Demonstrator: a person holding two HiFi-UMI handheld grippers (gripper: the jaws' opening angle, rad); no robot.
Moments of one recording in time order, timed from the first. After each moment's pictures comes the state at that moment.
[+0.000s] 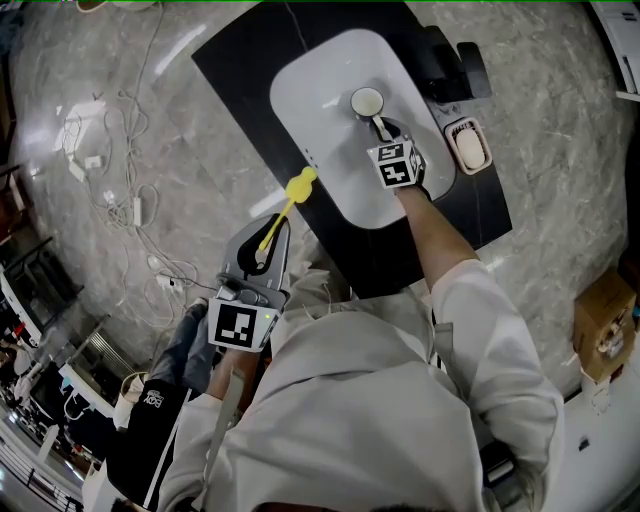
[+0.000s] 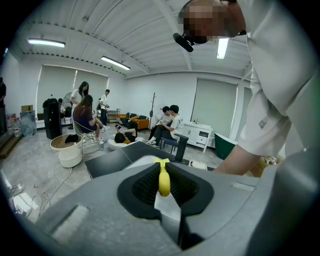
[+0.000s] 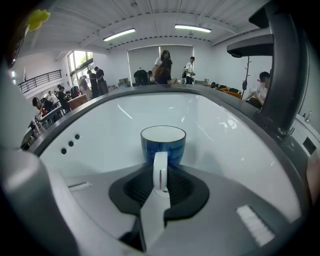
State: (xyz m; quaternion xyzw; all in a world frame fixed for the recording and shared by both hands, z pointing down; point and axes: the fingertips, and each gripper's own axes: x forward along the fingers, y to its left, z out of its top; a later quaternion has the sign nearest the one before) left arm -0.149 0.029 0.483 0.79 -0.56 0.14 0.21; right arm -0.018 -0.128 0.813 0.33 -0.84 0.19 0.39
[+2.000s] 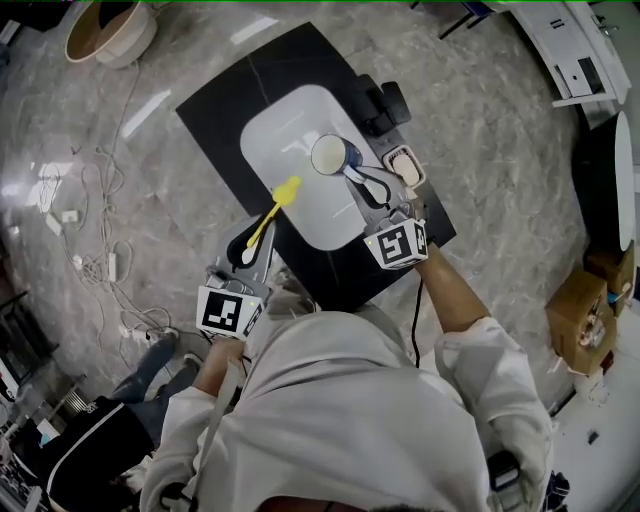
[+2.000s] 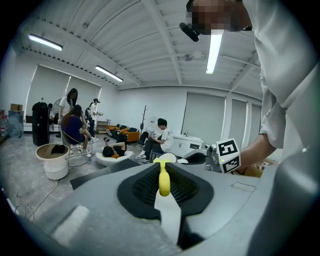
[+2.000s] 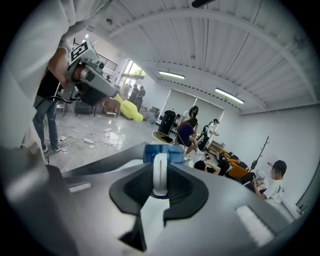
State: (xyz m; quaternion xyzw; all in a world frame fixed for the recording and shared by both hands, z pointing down) left arm -0.122 0.011 0.415 0.83 -0.53 0.07 0.16; right arm 0.005 -0.071 0.495 0.24 -0.92 -0.13 0.28
